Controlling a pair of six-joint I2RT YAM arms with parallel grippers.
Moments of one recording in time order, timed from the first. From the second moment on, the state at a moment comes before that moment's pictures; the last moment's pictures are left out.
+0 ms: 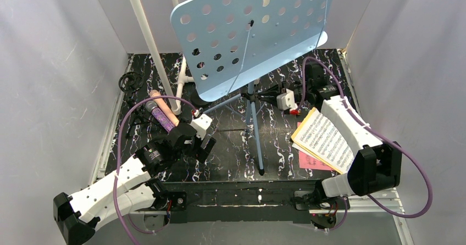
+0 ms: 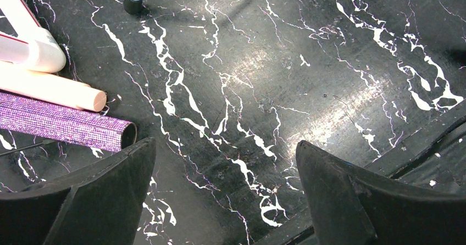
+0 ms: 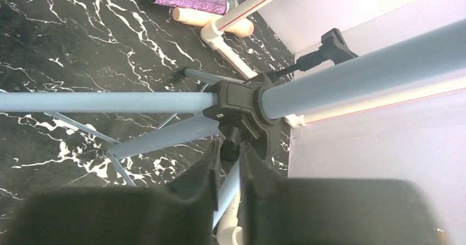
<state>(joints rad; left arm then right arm) -0.85 0.78 0.67 -0.61 -0.25 -0.04 0.29 1.40 1.16 -0.51 -1.26 -1.59</state>
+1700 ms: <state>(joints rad) -0.85 0.77 0.67 -0.61 -0.25 -0.04 0.26 1.33 0.93 0.03 -0.85 1.27</state>
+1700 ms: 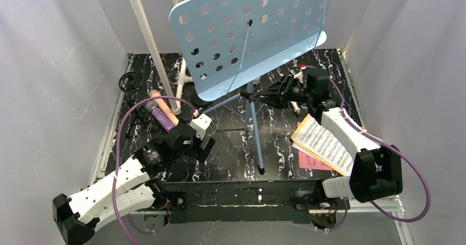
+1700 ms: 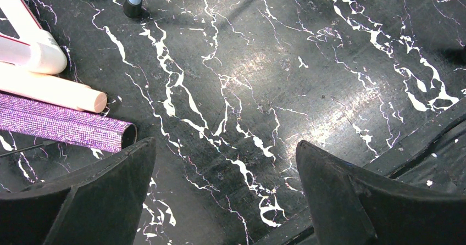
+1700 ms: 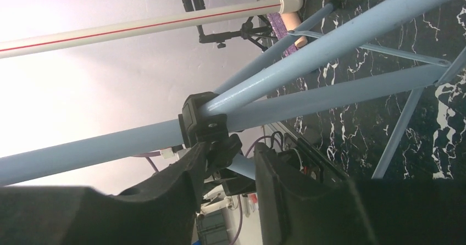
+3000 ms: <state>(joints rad) -0.85 0.77 0.67 -0.61 -0.25 -0.04 0.28 1.33 0.95 0.11 -0.83 1.00</state>
